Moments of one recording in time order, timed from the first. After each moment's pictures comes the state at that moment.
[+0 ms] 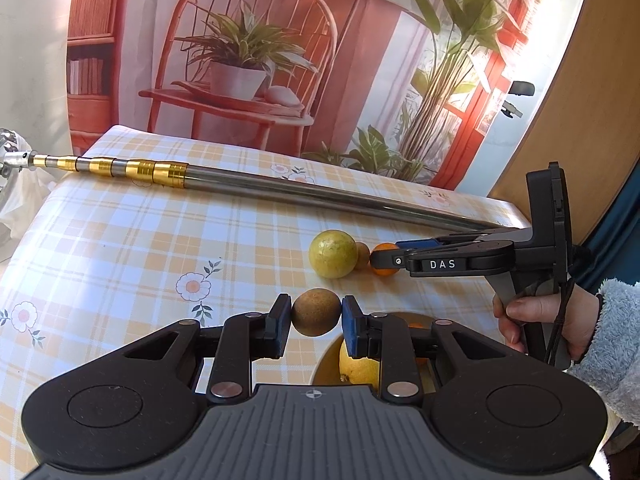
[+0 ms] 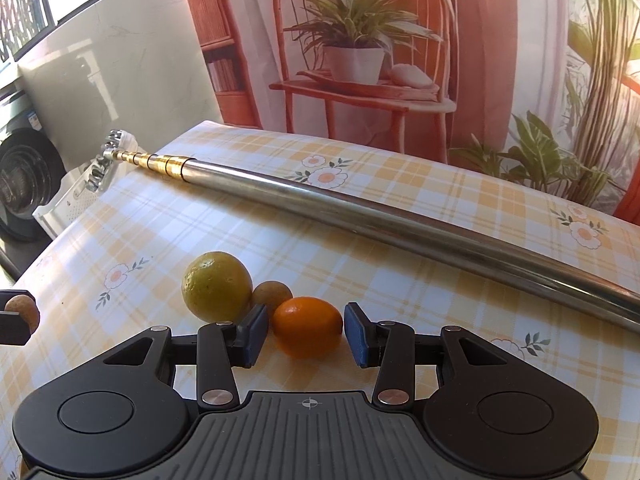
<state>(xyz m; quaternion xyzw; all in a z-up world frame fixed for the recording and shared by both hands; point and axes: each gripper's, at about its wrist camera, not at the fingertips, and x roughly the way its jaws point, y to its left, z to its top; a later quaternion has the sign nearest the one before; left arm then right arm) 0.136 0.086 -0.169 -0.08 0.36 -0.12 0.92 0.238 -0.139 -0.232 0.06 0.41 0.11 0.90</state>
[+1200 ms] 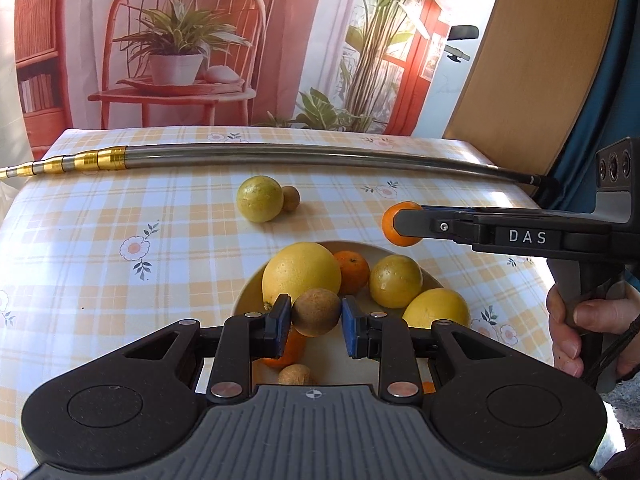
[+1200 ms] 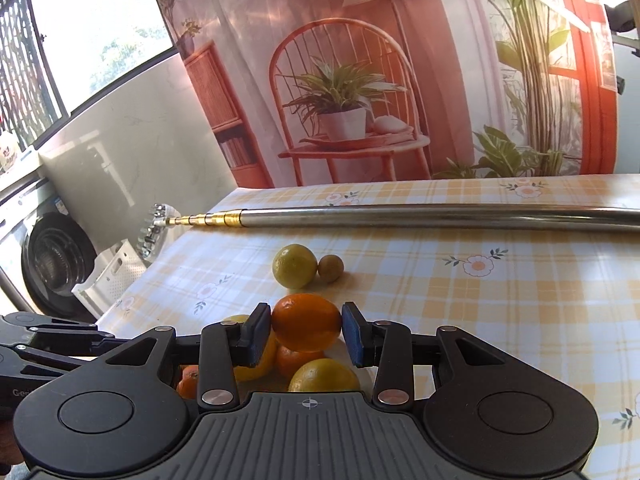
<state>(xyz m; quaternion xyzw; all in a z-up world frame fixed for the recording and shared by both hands) 0.098 0.040 -0.181 -0.01 0.38 -0.19 0.90 0.083 -0.147 -0.187 0.17 0.31 0.09 0.93</state>
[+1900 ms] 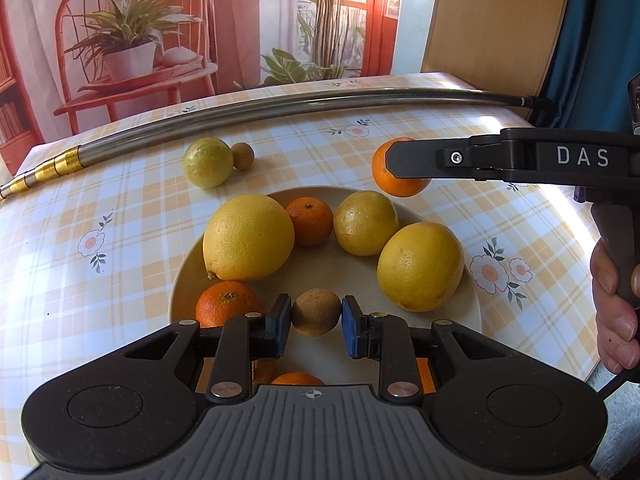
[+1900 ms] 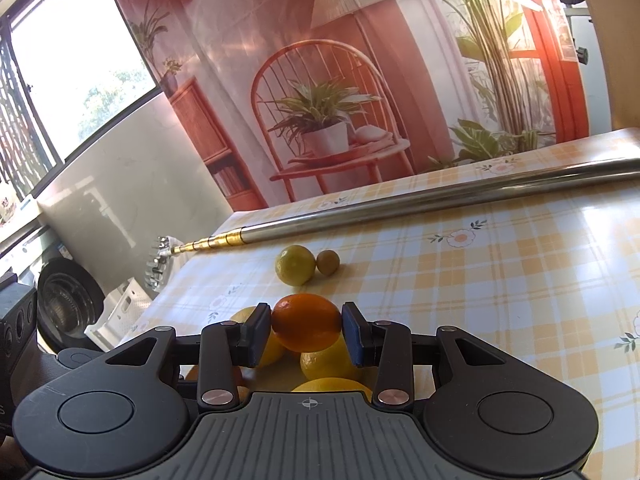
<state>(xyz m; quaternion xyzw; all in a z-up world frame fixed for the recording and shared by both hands) 0.095 -0.004 -0.210 0.08 0.42 -0.20 0.88 0.043 -0.151 -0.195 0.23 0.27 0.07 0.93</state>
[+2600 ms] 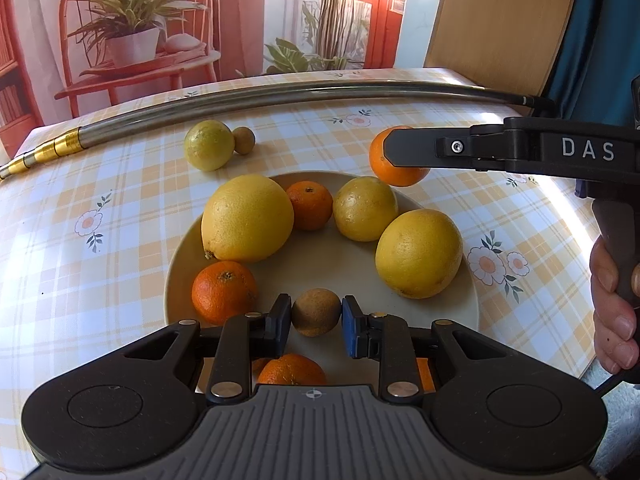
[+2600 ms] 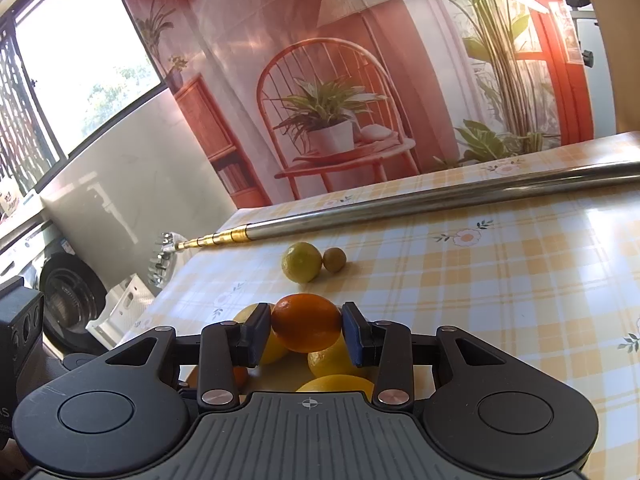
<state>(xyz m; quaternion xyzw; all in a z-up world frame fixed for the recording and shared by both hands) 0.093 0.000 -0.213 0.06 0.43 -0.20 0.88 0.044 -0.146 -0.195 0.22 0.27 0.07 0.93</state>
